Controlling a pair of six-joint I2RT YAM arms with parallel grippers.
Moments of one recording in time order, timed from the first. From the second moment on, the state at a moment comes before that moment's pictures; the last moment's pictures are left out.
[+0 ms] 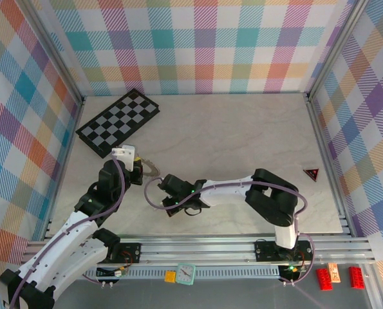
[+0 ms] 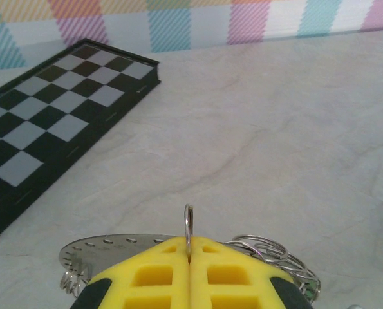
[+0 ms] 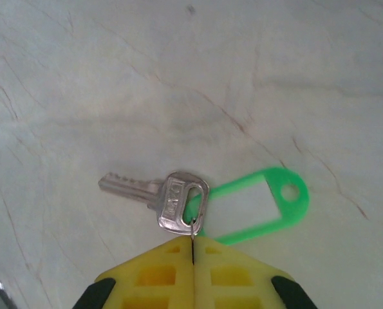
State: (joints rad) left arm -0.48 0.70 0.55 -0.27 -0.24 -0.13; right arm 1.18 1.88 1.10 -0.22 -0.05 0.52
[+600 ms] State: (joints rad) left arm -0.48 0.84 0.57 -0.14 0.26 -0.03; right arm 1.17 1.54 0.84 -0.47 -0.03 0.52
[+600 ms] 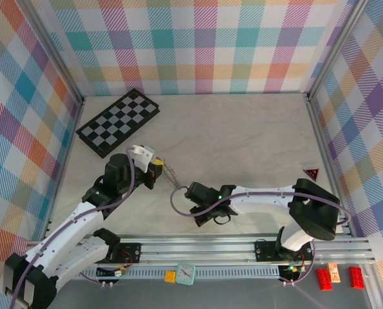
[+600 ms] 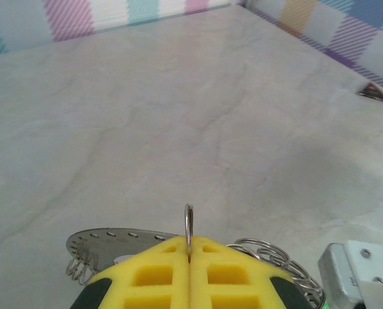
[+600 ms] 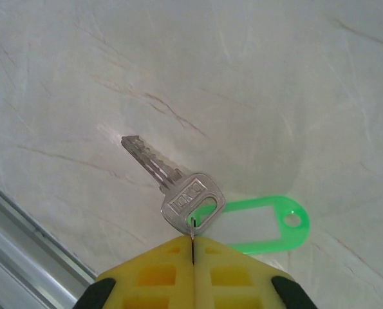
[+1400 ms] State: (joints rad) left arm -0.48 0.89 0.59 -0.11 0.30 0.03; right arm 1.09 1.51 0.77 -0.44 -0.06 0.52
